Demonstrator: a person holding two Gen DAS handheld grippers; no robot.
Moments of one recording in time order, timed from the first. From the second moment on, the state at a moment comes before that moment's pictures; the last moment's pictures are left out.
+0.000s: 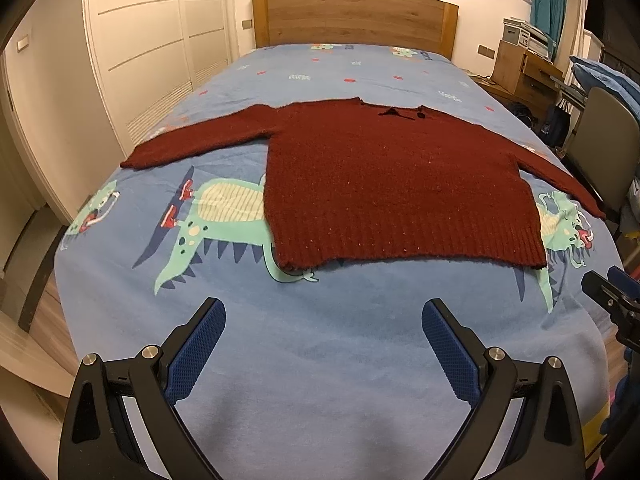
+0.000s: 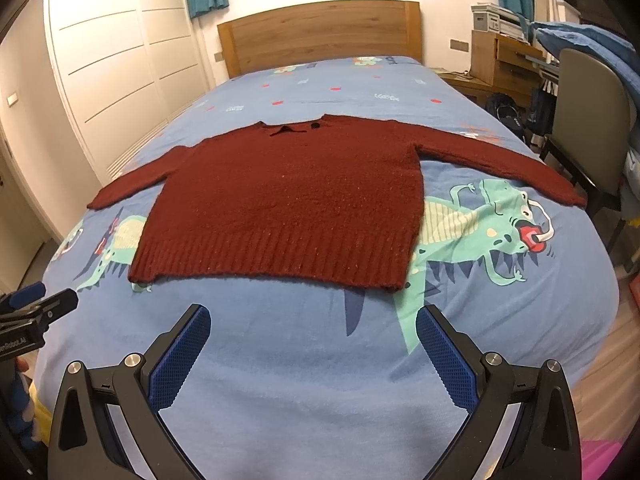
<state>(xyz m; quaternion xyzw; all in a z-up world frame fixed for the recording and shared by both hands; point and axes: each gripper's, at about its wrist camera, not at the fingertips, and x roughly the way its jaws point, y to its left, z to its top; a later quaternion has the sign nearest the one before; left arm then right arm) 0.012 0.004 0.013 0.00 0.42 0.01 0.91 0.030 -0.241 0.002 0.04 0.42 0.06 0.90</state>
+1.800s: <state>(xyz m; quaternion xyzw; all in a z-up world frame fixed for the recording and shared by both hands) 0.107 -0.003 -0.007 0.04 0.48 0.05 0.88 0.146 -0.314 -0.013 0.10 0.45 0.00 0.89</state>
